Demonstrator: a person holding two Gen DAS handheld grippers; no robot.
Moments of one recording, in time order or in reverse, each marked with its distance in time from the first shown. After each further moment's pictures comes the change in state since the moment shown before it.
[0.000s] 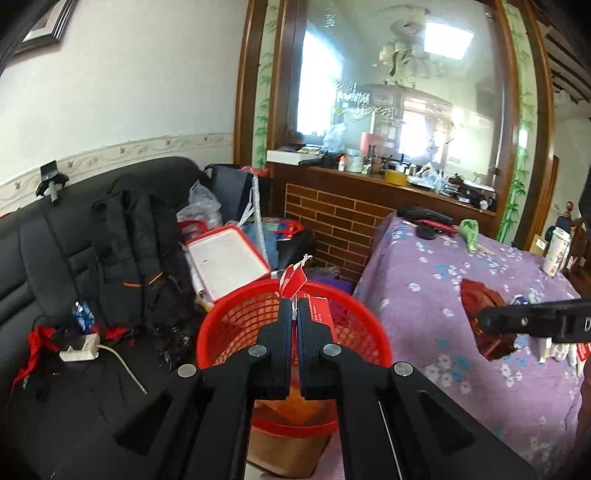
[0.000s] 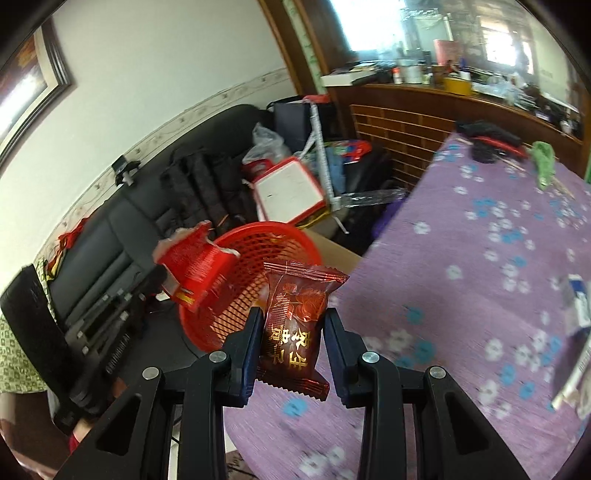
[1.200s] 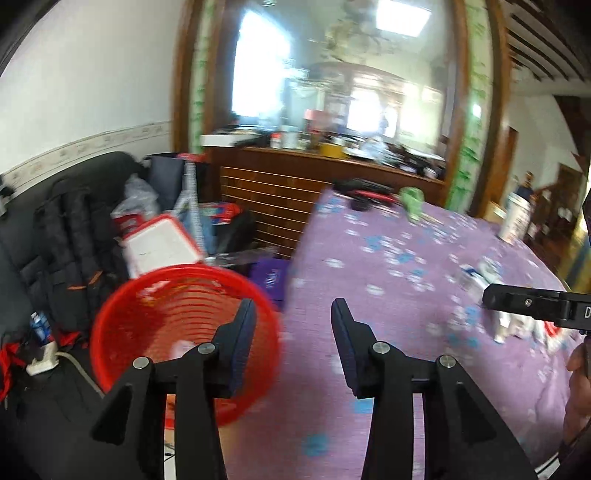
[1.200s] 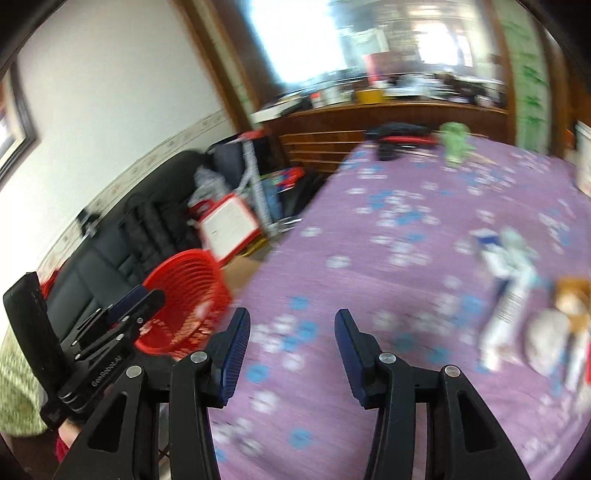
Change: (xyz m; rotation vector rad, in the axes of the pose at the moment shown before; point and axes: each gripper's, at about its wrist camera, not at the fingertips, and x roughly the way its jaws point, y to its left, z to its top) left arm 0.013 -0.105 -0.006 0.109 0.087 -0.205; right arm -0.095 -0.113 -0.058 0.195 -0.163 -0.159
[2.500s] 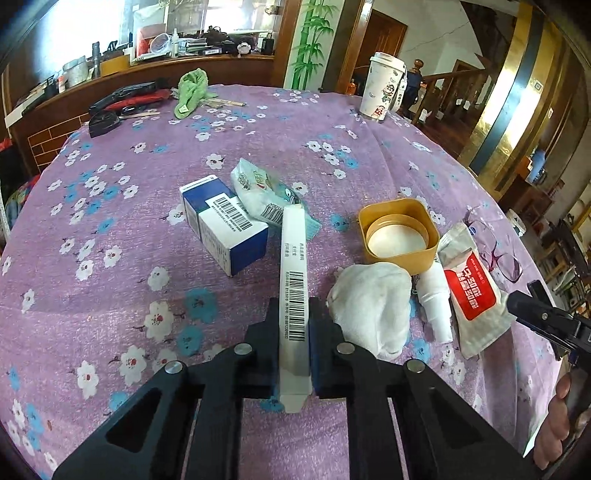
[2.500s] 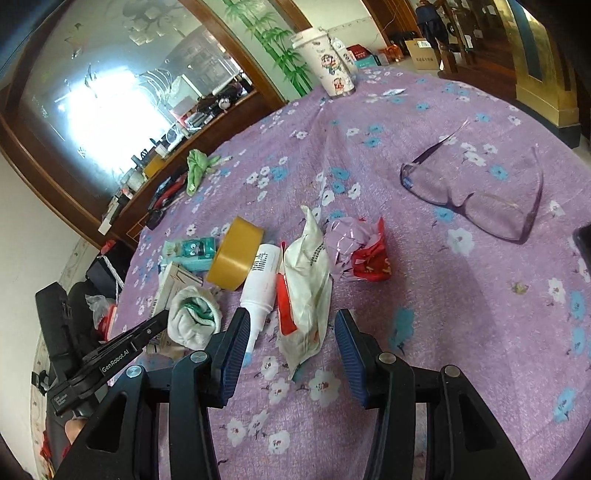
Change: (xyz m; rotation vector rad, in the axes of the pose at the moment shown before) left arm 0.168 -0.309 -0.019 0.257 0.403 -0.435; right arm -0.128 -0.294 -0.089 0.576 -0.123 -0.286
